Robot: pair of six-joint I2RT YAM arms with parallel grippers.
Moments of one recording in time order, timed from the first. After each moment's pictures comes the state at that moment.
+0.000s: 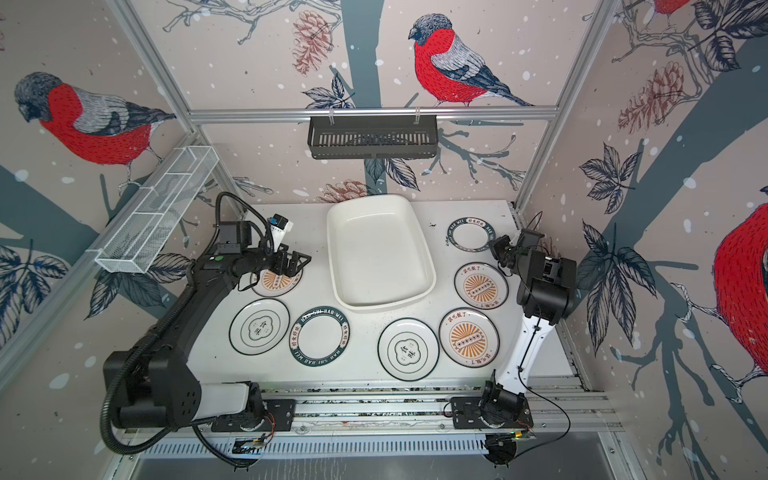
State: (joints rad) left arm 0.00 1.34 1.09 -0.52 0.56 0.29; right arm -0.34 2.15 1.23 0.29 -0.58 0.84
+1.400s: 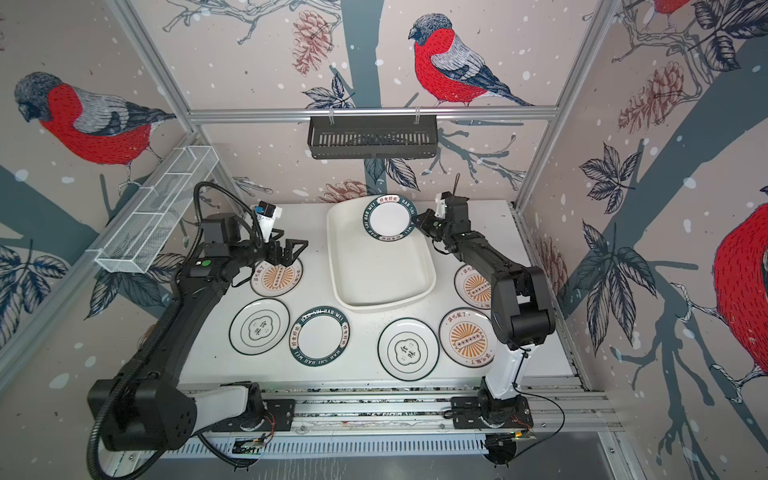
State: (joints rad) left arm 0.00 1.24 1.12 -0.43 0.60 0.16; right arm 0.26 1.84 1.32 0.10 -0.50 0.82
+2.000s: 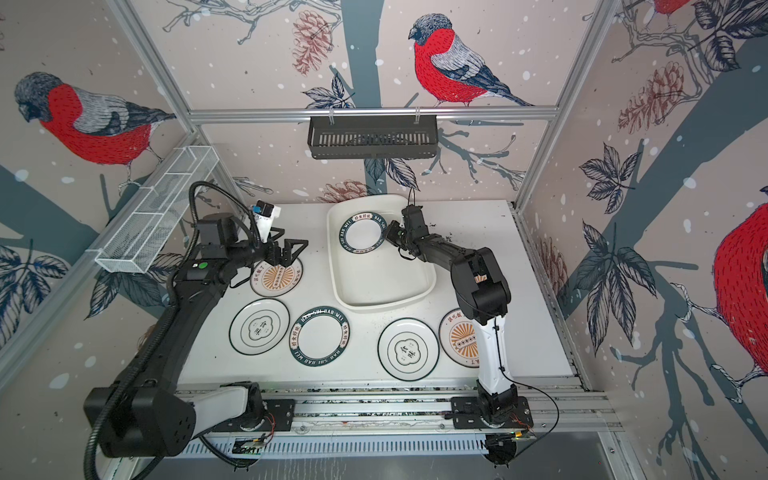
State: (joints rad) left arm 0.00 1.21 1.12 -0.43 0.65 0.16; right arm 0.43 2.17 1.53 0.10 -0.33 0.87
